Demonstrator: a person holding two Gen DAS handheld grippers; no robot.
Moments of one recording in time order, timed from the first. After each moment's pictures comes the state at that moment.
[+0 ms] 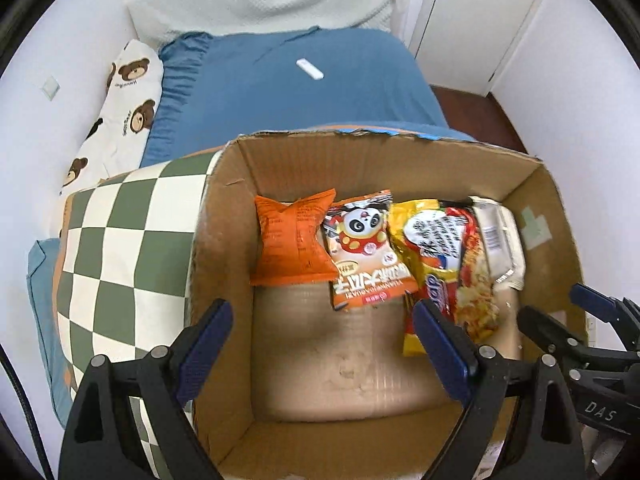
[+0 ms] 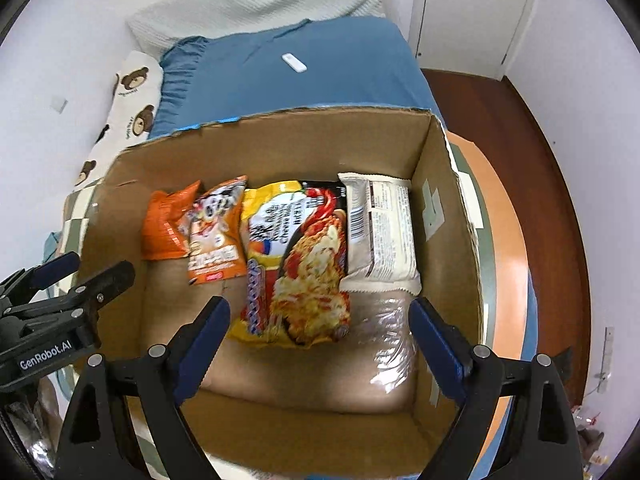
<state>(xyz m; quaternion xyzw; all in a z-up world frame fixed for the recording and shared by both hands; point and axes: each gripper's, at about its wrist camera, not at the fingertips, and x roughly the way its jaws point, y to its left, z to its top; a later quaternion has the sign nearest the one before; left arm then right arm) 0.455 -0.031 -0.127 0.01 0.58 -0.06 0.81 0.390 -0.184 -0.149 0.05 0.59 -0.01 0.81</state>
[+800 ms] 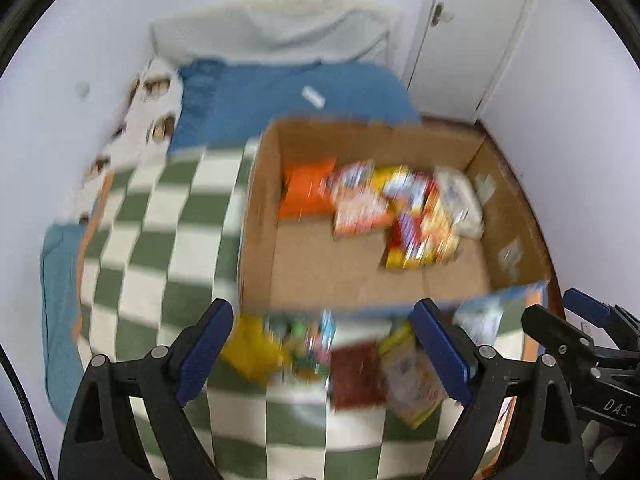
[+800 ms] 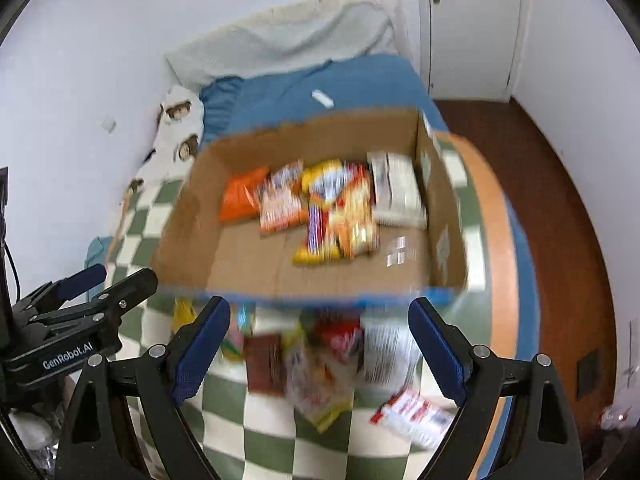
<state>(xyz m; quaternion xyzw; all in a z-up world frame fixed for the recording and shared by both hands) 0.318 -0.003 -0.090 -0.01 0.55 -0.06 0.84 0.246 -0.167 -0.095 0.08 0.53 0.03 0.84</state>
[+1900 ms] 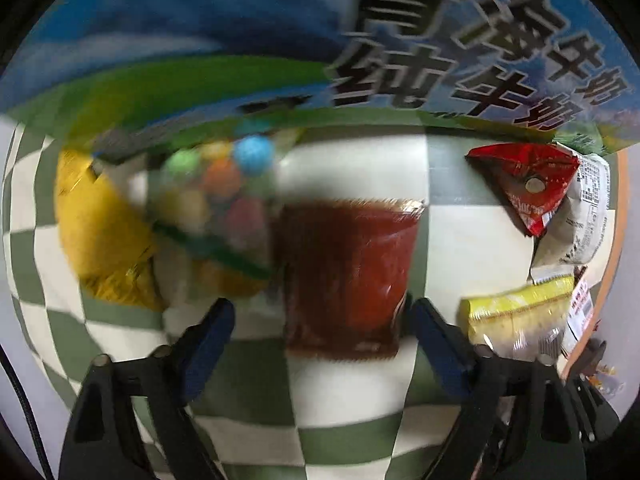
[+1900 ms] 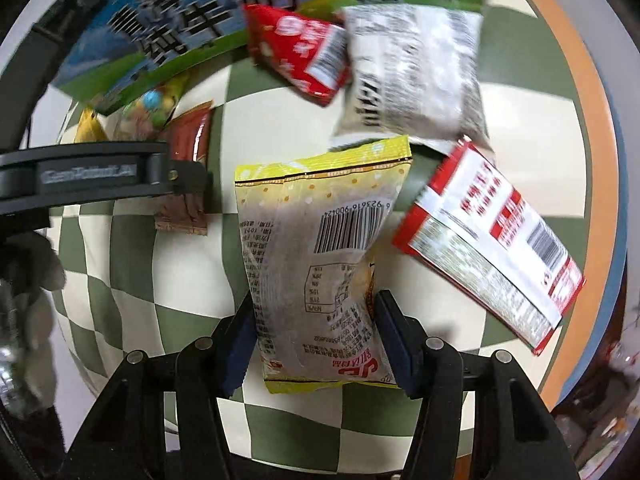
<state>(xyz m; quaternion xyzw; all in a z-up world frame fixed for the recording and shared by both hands) 0.308 -0.073 -0.283 0.05 0.70 -0.07 0.70 0.139 -0.193 -0.296 0.10 0.66 0.02 0.74</state>
